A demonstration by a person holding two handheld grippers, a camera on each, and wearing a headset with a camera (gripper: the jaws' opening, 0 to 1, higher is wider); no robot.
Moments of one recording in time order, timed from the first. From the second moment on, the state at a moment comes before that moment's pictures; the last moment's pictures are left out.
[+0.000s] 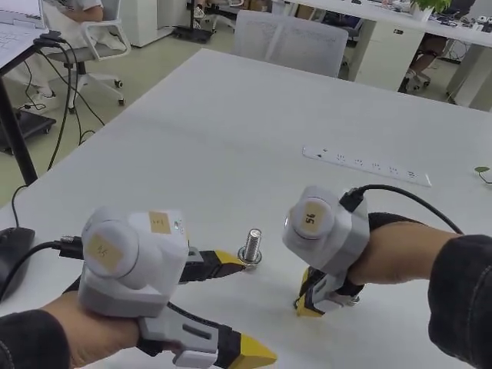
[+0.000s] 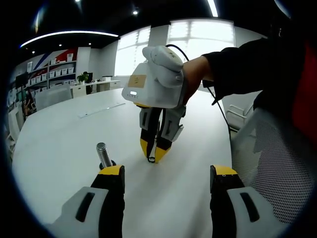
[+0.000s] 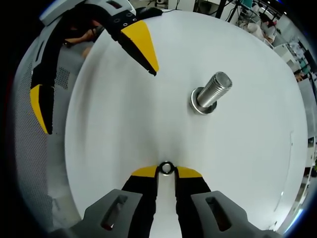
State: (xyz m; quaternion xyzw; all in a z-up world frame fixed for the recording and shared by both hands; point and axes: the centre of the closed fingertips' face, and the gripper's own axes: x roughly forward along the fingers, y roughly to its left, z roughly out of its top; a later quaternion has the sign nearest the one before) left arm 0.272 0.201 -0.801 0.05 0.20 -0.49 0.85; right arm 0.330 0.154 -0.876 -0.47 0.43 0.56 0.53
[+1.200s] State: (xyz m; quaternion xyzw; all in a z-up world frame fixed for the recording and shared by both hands) left arm 0.272 0.198 -0.799 0.05 0.20 -0.50 0.84; right arm 0.321 0.117 -0.861 -0.47 0.44 0.54 0.55
